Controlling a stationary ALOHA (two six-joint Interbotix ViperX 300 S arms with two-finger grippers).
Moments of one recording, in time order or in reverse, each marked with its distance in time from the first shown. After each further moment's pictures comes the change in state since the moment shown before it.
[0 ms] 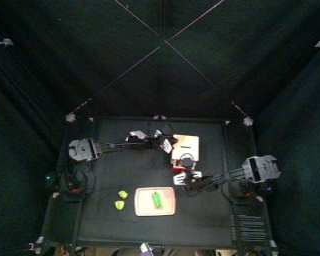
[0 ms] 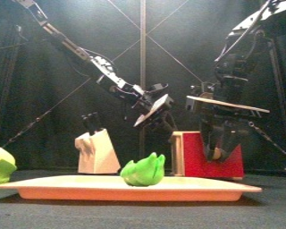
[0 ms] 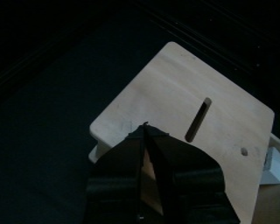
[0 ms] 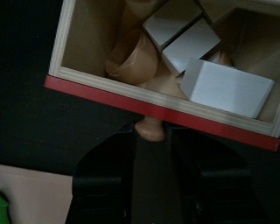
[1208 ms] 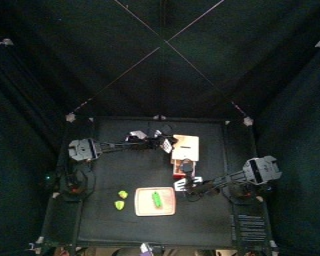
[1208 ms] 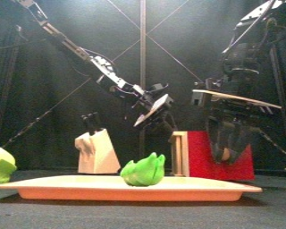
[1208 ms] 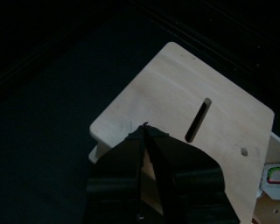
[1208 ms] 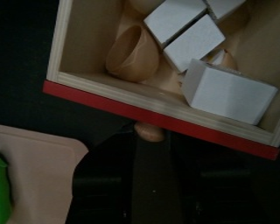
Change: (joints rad) left arm 0.002 0.000 -0.002 -0.002 0.000 0.000; right arm 0.067 -0.005 0.005 0.067 -0.002 -0.015
